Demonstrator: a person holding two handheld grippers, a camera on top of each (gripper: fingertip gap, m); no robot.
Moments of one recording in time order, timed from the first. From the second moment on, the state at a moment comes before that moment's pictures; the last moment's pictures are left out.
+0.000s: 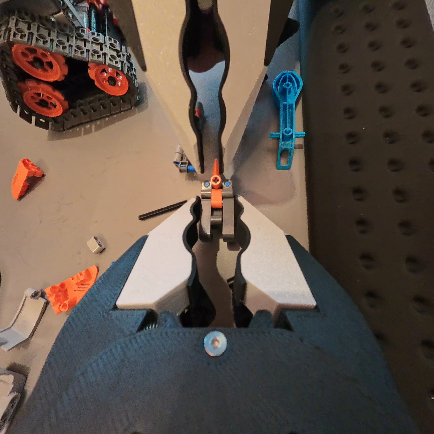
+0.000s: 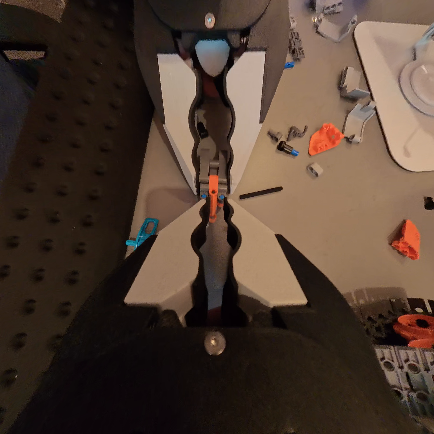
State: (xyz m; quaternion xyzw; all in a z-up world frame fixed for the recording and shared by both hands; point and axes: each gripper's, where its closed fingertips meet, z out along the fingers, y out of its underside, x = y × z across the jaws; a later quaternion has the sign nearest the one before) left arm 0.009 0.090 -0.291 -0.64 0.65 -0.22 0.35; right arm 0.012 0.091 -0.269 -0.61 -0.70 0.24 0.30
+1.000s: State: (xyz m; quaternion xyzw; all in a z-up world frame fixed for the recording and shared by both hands) left arm 0.019 0.085 -0.294 -0.63 0.66 -0.21 0.35; right arm 0.000 0.082 -0.271 -0.58 -0.69 0.27 0.34
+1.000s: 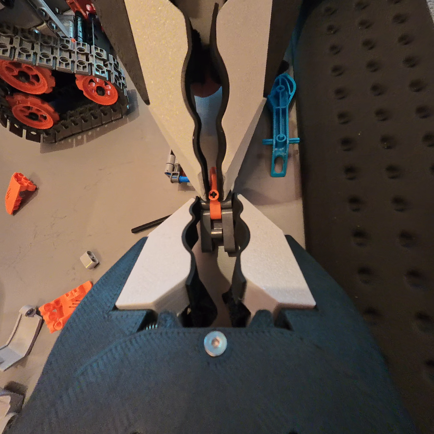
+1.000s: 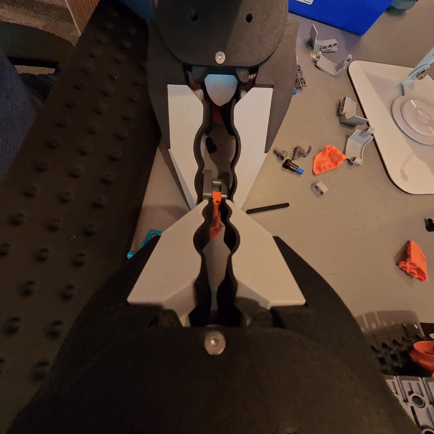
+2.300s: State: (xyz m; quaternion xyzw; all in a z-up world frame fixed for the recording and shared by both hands) left arm 0.019 0.084 -0.292 -0.62 0.66 -0.22 0.35; right arm -0.004 0.082 -0.267 -0.55 -0.70 0.23 0.39
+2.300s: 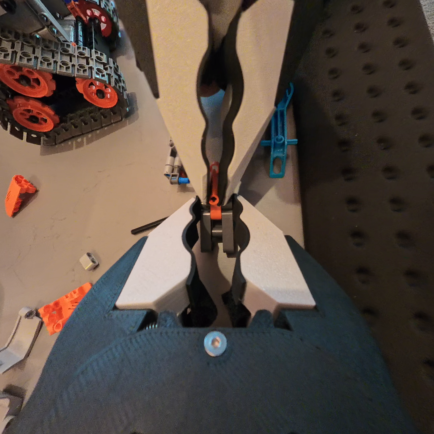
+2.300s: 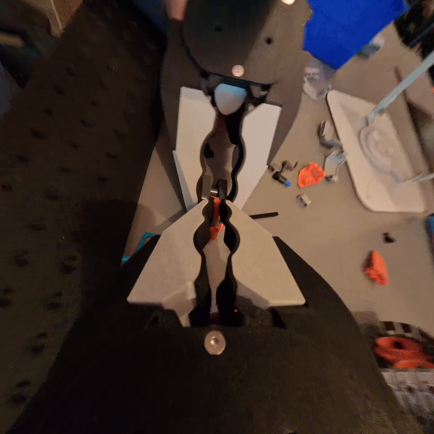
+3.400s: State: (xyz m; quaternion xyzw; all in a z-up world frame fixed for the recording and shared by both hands) left arm 0.028 0.080 -0.284 -0.62 0.67 -0.22 0.35; right arm 0.012 0.077 -0.268 -0.59 -0.69 0.28 0.32
